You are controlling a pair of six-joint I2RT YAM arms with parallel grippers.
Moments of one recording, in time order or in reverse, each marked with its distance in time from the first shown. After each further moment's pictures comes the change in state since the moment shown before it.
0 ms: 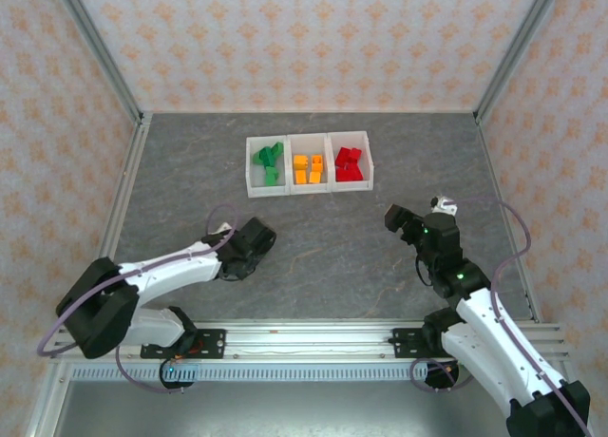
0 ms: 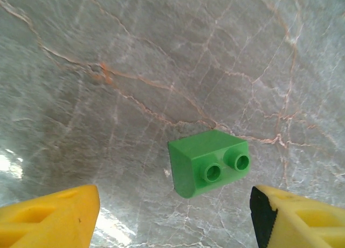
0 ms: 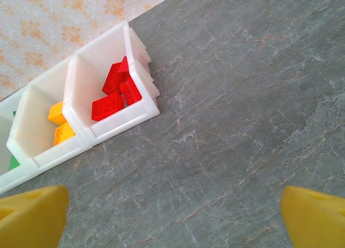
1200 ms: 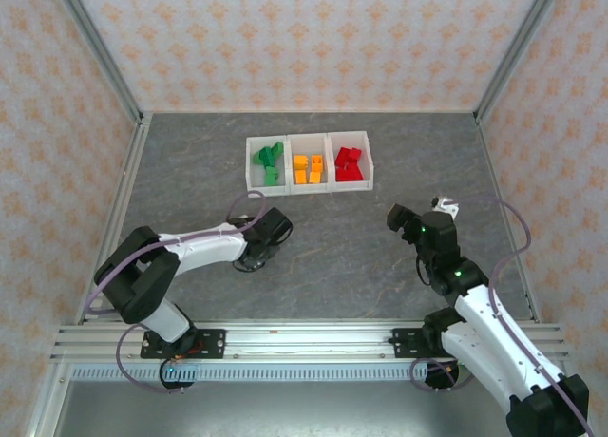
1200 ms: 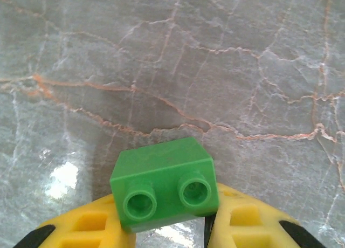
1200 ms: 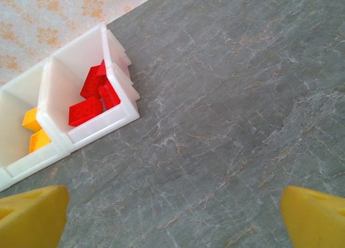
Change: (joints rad) left arm 0.025 0.246 0.169 -0.073 0.007 0.243; right arm 0.000 0.036 -0.002 -0.001 0.068 0.000
